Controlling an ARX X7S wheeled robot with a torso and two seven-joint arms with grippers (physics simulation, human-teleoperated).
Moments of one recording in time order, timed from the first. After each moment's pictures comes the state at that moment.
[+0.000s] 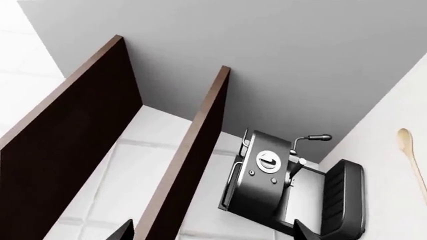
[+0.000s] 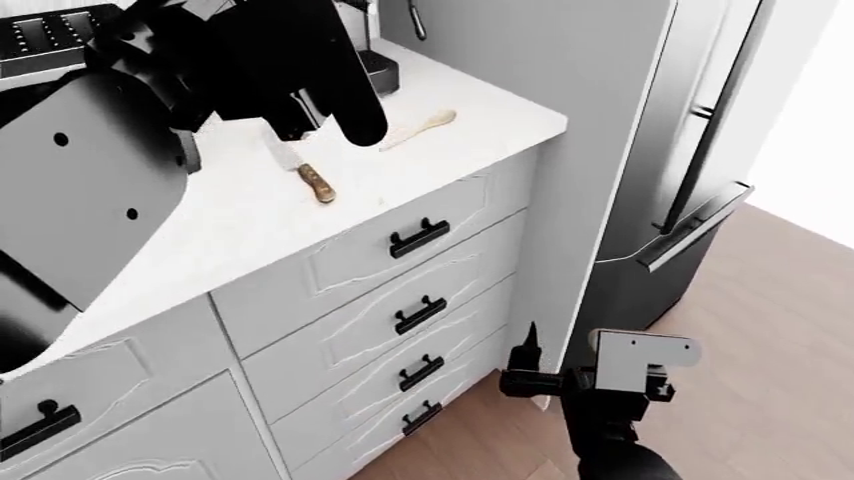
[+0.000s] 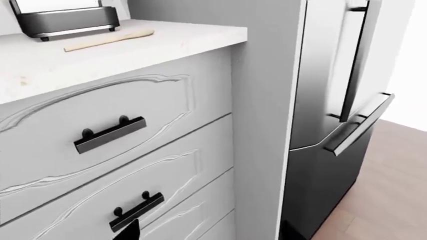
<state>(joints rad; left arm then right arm) -1.78 -0.71 1.32 0.42 -0.31 -1.01 -0.12 0.22 0.27 -0.25 -0.09 0.44 0.37 0.36</state>
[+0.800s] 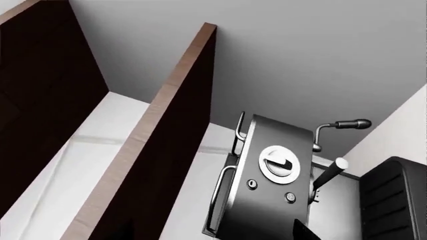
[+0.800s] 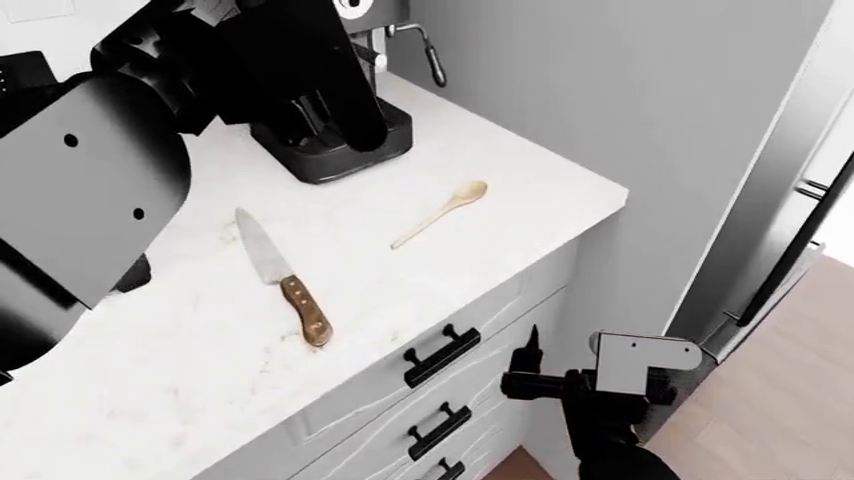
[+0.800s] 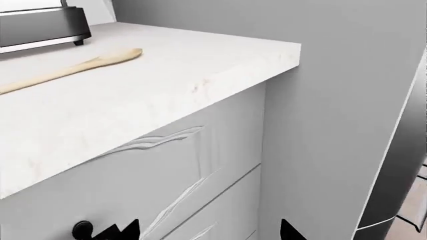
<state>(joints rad) -1.78 -0.71 1.33 0.41 -0.30 -1.01 -0.10 0.23 0.27 -0.26 -0.08 0.44 0.36 0.37</state>
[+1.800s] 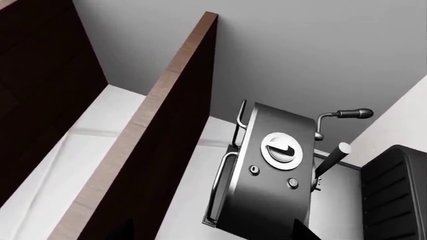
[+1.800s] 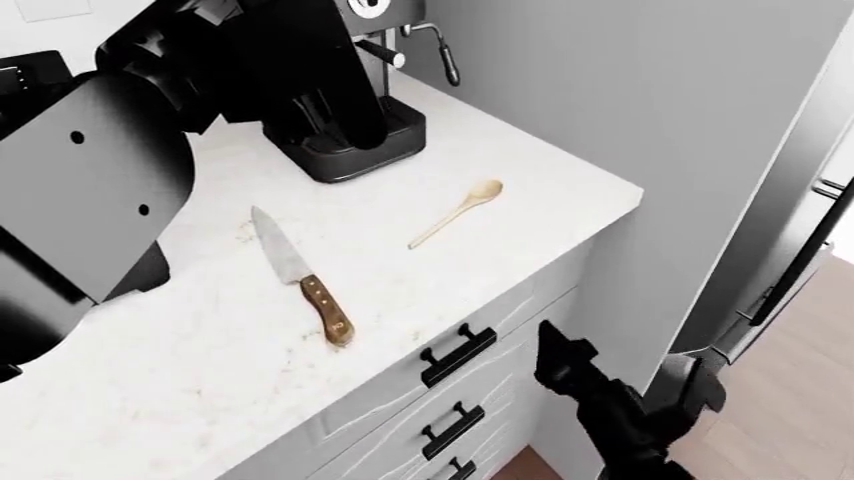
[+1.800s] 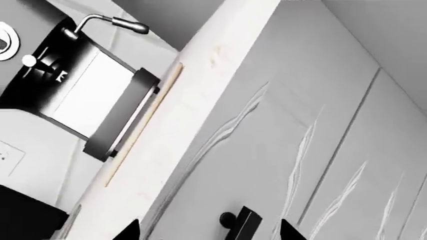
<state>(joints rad) -1.77 -0.70 1.33 0.39 -0.30 -1.00 -0.09 0.16 0.25 0.03 0.02 1.16 0.37 0.02</state>
